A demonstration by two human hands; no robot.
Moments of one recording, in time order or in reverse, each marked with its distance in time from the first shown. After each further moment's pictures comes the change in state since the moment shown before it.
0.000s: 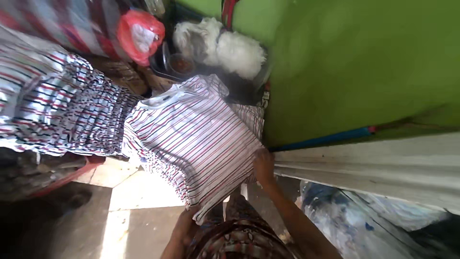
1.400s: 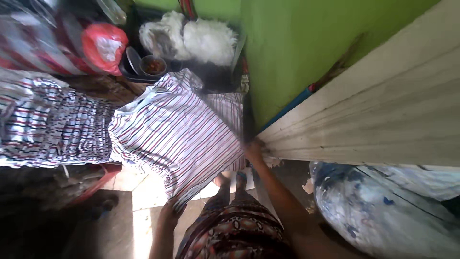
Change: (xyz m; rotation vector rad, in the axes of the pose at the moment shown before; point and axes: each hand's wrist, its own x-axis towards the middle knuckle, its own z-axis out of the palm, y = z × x) left_hand 0.039 -0.021 -0.018 0.093 0.355 0.156; right_hand 0.007 0.037 -0.020 0.779 -0.225 0.403
